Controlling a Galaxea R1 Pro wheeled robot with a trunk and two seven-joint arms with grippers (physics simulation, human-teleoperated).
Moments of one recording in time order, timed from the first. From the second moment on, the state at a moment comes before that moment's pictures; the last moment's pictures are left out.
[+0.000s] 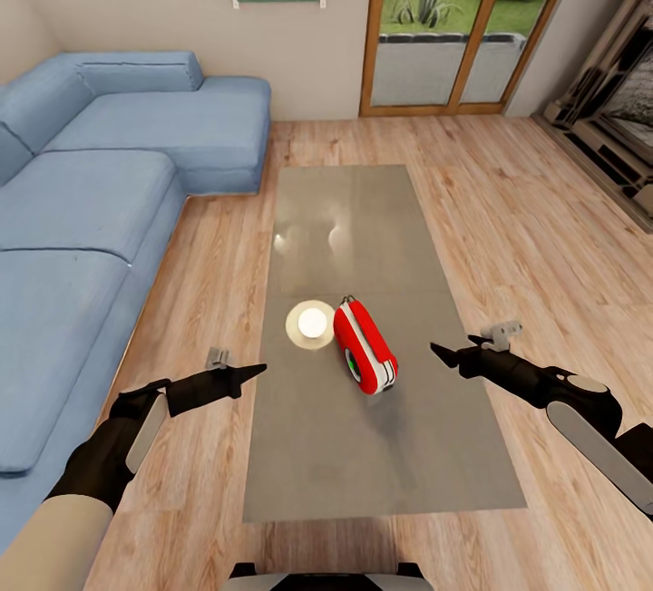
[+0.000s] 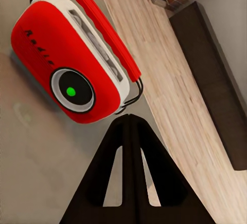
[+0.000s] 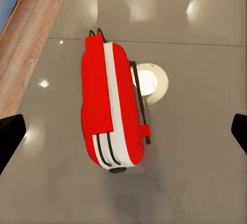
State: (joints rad) left arm -0.63 0.16 0.01 -1.01 0.27 0.48 -0.95; right arm -0.55 -0.65 0.45 -1.57 -0.85 0.43 -0.04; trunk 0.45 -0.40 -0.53
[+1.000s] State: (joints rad) left arm -0.63 0.16 0.01 -0.99 0.26 0.48 -0.95; right arm -0.55 -0.65 0.45 -1.57 -0.85 0.44 -0.08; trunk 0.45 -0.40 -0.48
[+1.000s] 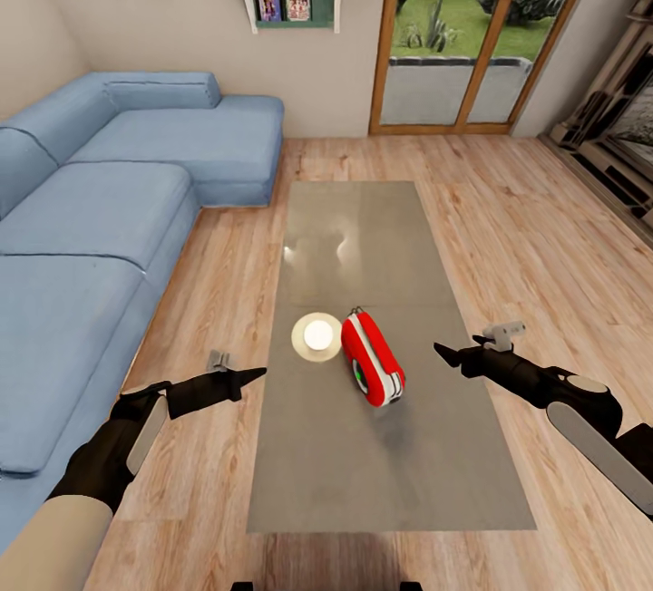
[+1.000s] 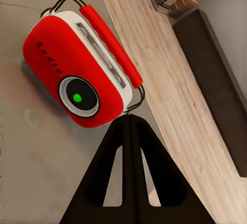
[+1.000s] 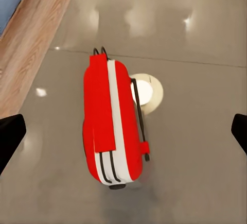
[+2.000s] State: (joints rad) left arm -0.63 0.21 0.00 -0.11 0.04 0.11 -0.94; right arm -0.25 -0.64 0.47 -1.34 -0.80 0.40 -0.51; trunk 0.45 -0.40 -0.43
